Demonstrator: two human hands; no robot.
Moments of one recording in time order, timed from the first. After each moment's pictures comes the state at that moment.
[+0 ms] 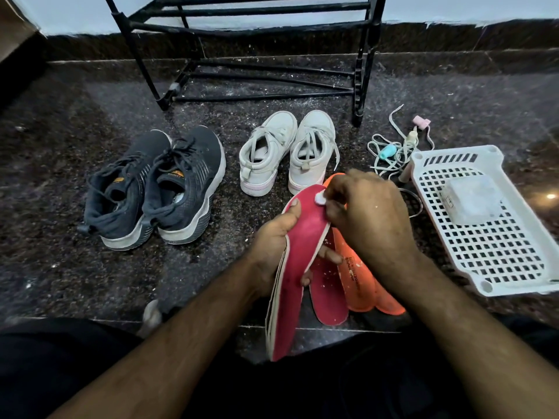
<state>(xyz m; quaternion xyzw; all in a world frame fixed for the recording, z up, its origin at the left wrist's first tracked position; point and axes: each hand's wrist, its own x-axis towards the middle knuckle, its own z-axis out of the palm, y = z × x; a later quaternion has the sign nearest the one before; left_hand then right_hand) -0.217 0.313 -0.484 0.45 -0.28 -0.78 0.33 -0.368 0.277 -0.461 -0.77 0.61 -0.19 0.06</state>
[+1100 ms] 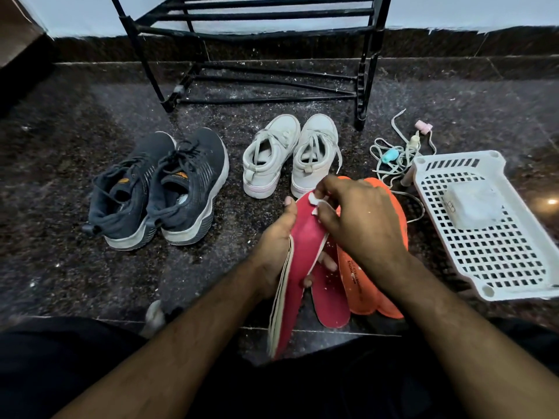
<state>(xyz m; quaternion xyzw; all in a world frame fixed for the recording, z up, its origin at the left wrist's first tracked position) -0.222 0.312 -0.486 0.47 -0.28 -0.77 0.33 -0.363 0.273 -0.477 -0.78 0.58 -0.21 0.08</state>
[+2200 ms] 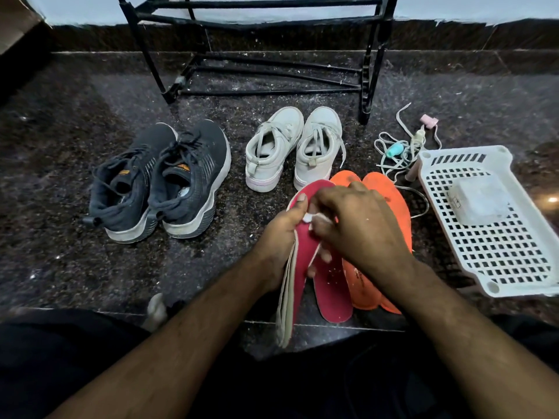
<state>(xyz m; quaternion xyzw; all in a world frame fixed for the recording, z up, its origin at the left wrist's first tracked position) -0.220 0.308 -0.490 0.48 -0.28 -0.75 0.35 -0.357 0.287 -0.476 -0.82 0.54 -0.15 0.08</state>
